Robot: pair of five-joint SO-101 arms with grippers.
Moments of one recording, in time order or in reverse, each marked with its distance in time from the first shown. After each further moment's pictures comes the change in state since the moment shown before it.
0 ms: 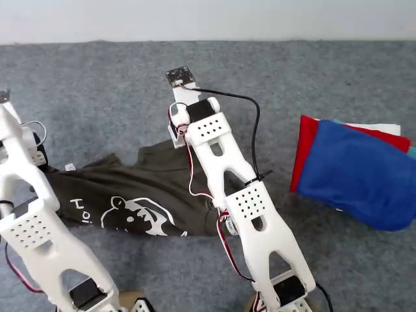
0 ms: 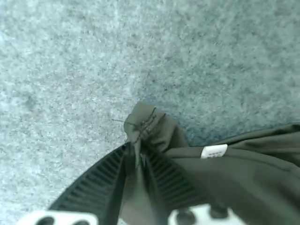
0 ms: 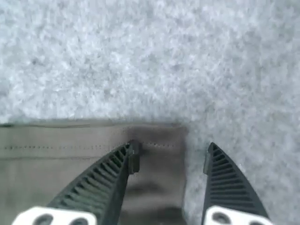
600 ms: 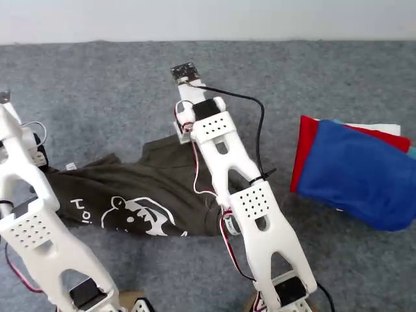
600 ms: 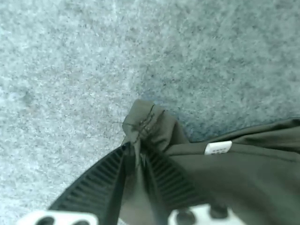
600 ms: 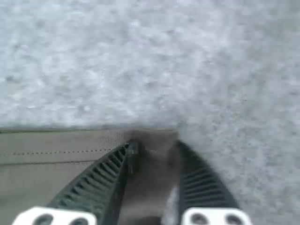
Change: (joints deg) left arm 0.0 0.0 0.0 1.2 0.0; right arm 1.4 -0.7 5.4 -5.2 2.4
